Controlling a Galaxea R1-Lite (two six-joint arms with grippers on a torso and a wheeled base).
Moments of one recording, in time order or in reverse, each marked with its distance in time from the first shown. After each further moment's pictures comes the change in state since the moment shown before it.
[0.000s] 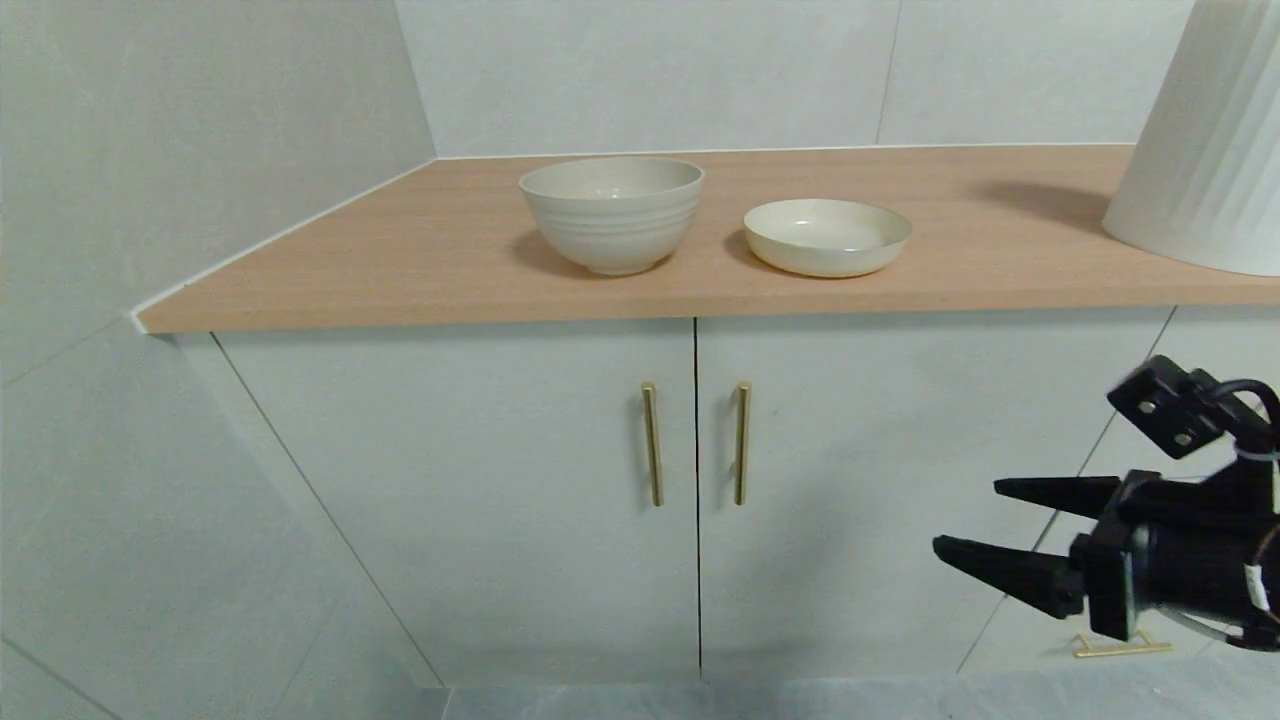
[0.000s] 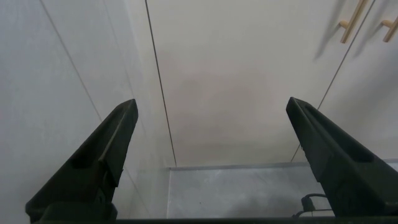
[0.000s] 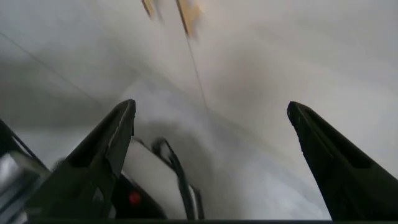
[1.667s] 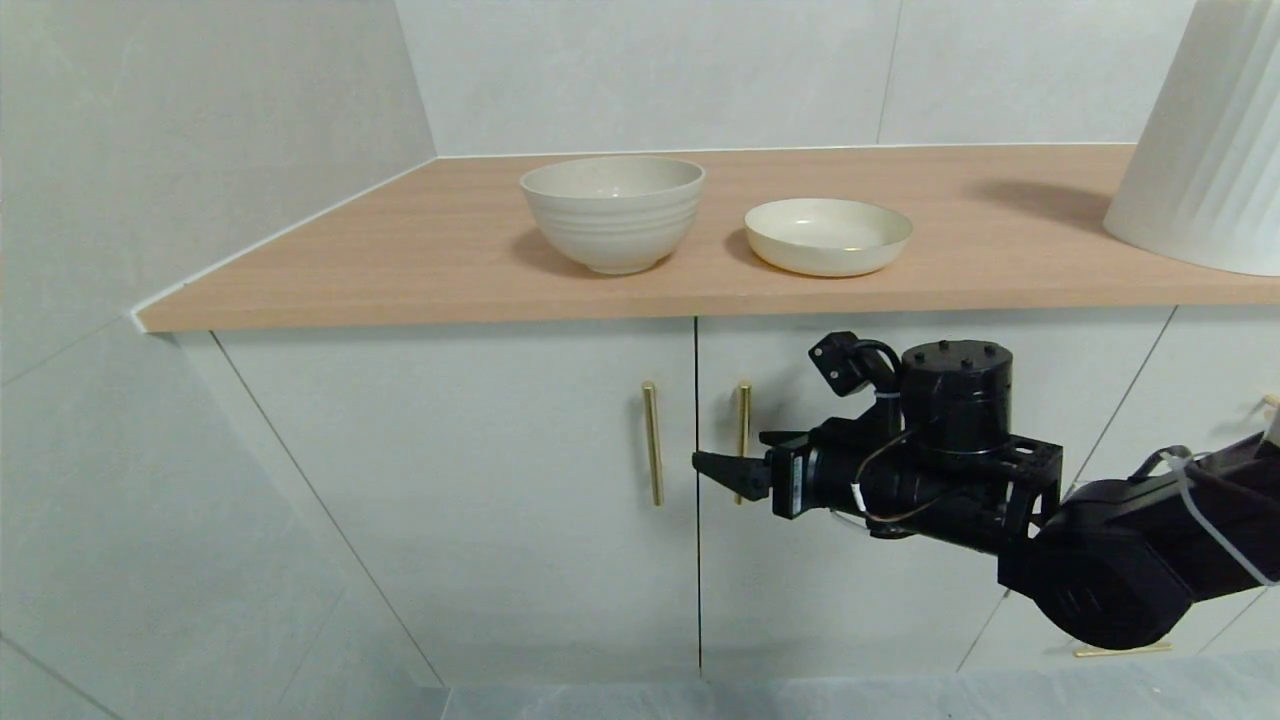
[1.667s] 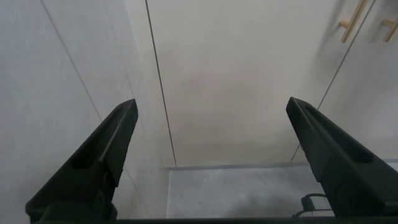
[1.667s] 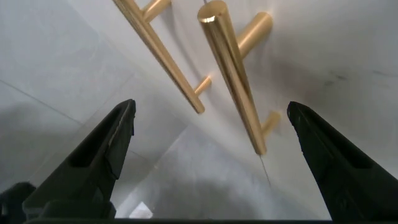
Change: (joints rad) left arm -0.001 0.000 0.000 0.000 0.000 0.000; right arm 0.217 0.614 -0.317 -0.477 -0.051 0.279
